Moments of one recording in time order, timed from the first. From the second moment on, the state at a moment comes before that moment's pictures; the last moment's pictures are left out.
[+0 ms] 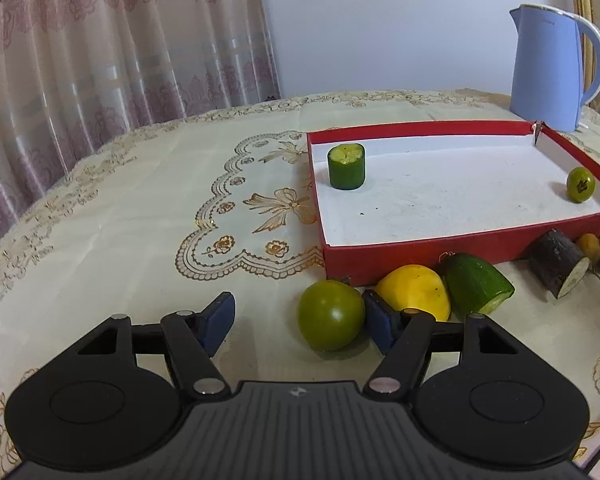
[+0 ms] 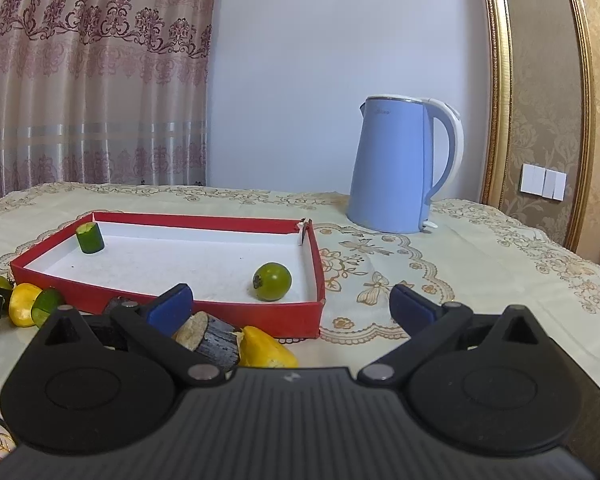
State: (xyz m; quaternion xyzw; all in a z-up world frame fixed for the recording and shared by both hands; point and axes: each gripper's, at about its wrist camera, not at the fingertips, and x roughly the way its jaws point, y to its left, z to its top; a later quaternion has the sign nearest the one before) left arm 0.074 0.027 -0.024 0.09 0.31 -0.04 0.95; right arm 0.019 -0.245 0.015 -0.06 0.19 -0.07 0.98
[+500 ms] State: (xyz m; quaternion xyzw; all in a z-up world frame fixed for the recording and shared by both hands) left arm 0.072 0.021 -0.023 0.08 0.31 -0.06 0.94; right arm 0.021 -0.244 0.014 -0.06 0.19 -0.07 0.98
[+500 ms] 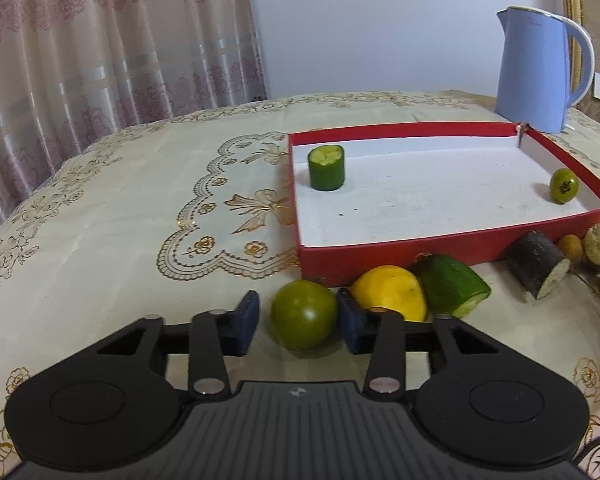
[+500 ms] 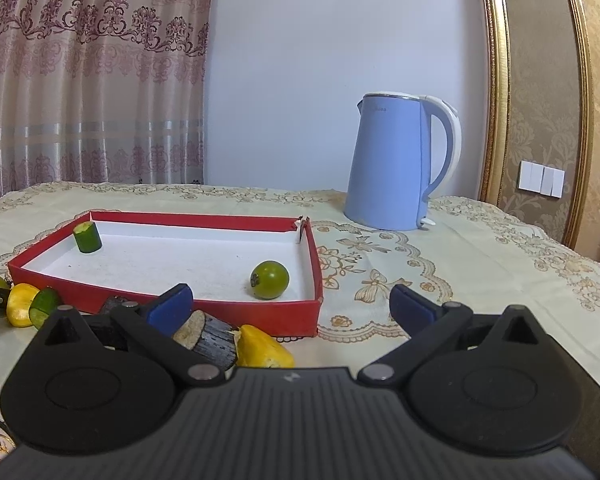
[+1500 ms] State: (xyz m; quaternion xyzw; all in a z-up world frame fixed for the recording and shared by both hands) left arm 0.049 0.049 0.002 0.08 0.26 0.04 0.96; right arm -0.004 -0.248 0.018 -0.10 0.20 0.00 0.97
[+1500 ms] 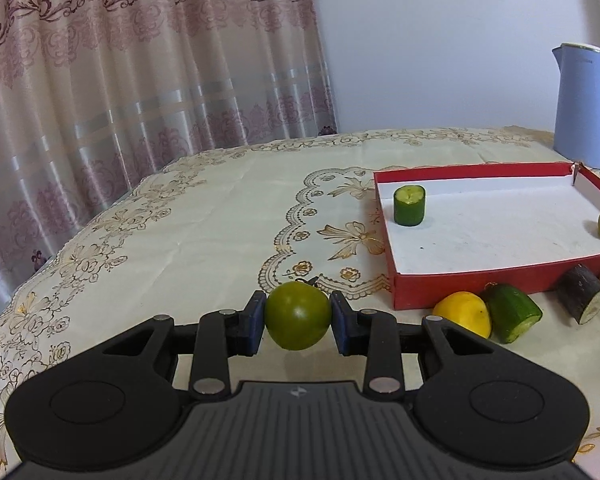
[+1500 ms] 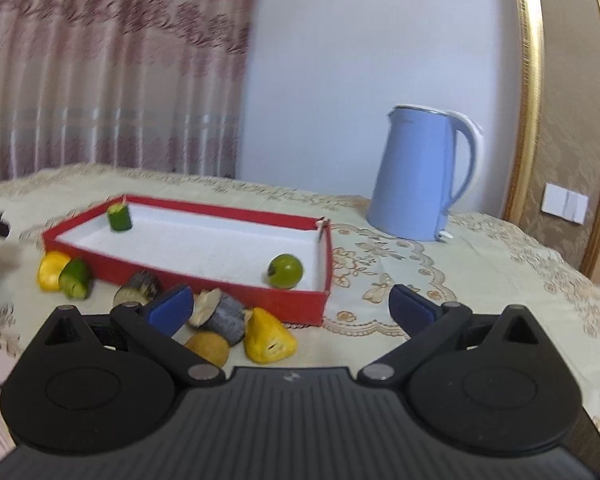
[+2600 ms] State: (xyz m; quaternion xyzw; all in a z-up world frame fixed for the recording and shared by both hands) left arm 0.048 0.033 -0.004 0.10 0.27 0.02 0.96; right arm 0.026 -0.216 -0.004 -0.14 0.31 0.07 0.94
